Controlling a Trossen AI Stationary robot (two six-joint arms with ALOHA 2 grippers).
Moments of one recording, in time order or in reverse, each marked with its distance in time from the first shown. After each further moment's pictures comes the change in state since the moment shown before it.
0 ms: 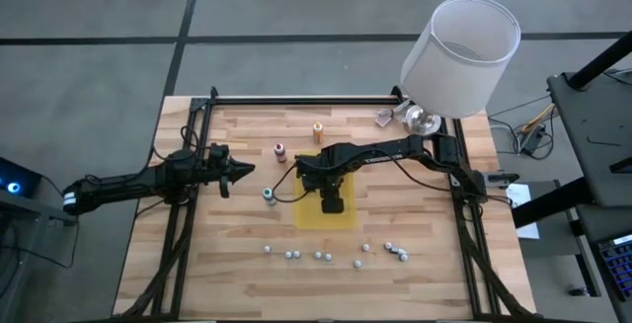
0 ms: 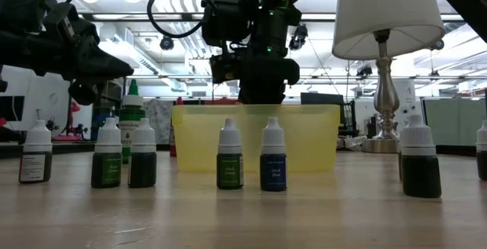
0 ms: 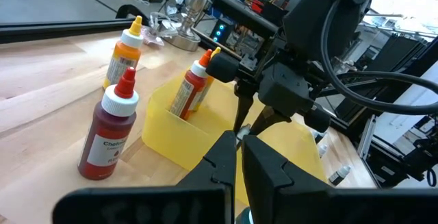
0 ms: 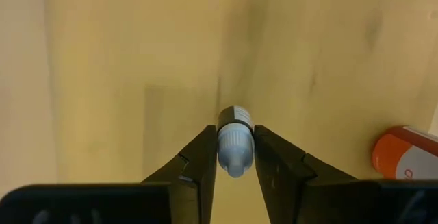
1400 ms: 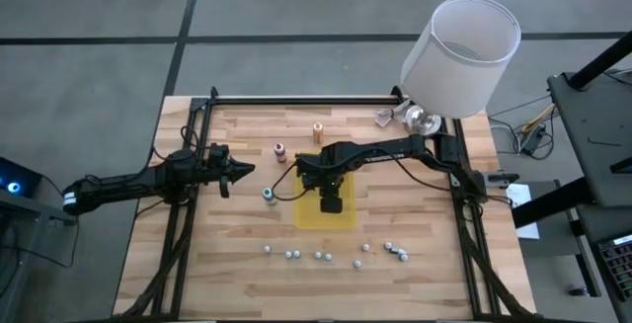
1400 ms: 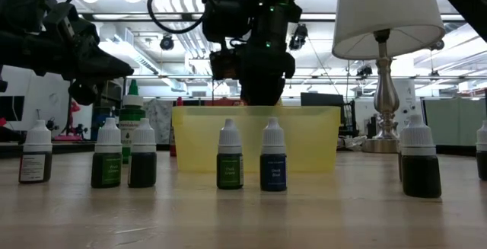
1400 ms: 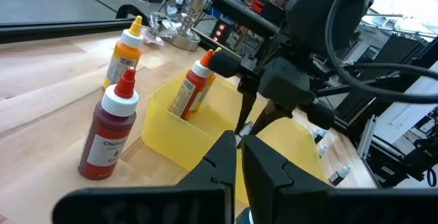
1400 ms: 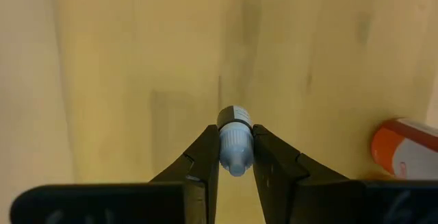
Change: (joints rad) left arm 0.000 0.000 0.000 0.000 0.000 0.000; right arm 0.001 -0.021 0.009 -0.010 -0.006 0.060
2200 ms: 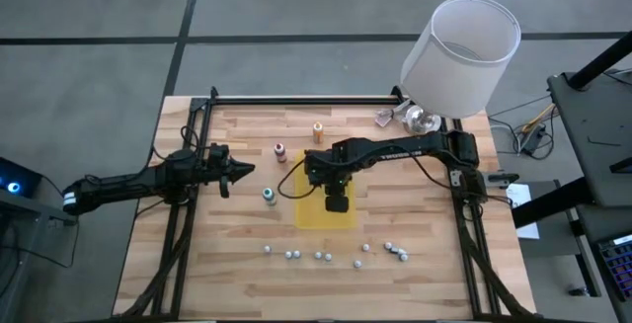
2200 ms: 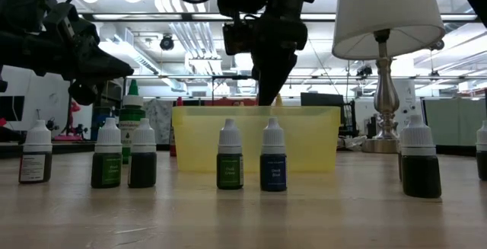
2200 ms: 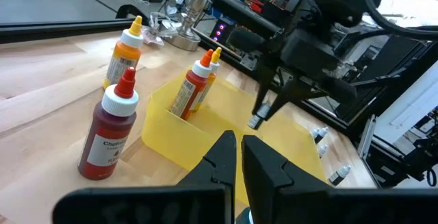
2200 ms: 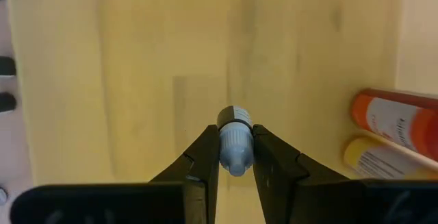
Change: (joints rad) left arm 0.000 0.000 0.000 0.000 0.000 0.000; right arm 0.012 -0.141 -0.078 0.001 -0.001 0.063
